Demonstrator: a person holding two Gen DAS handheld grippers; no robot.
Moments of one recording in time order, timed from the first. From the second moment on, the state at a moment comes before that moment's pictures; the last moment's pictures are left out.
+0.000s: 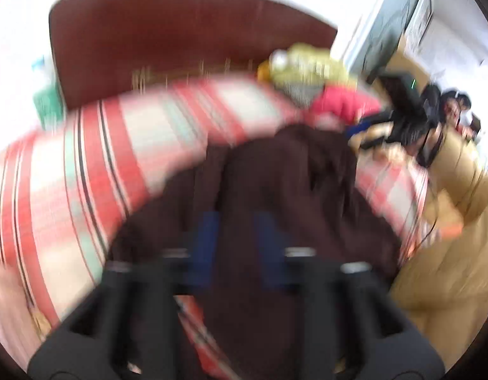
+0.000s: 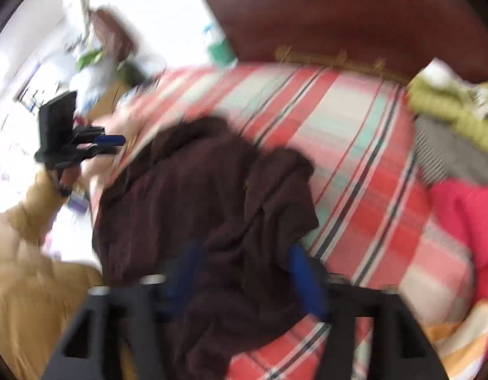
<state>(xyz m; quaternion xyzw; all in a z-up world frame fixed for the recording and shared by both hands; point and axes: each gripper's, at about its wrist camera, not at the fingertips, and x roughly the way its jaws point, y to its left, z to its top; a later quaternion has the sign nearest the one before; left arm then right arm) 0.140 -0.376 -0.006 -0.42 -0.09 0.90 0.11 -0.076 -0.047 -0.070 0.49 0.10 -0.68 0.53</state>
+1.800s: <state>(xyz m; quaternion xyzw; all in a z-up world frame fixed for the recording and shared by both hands) 0.133 -0.325 -0.036 -0.47 -0.09 0.86 0.17 -0.071 -0.085 -0.050 0.46 0.07 -0.63 0.62</state>
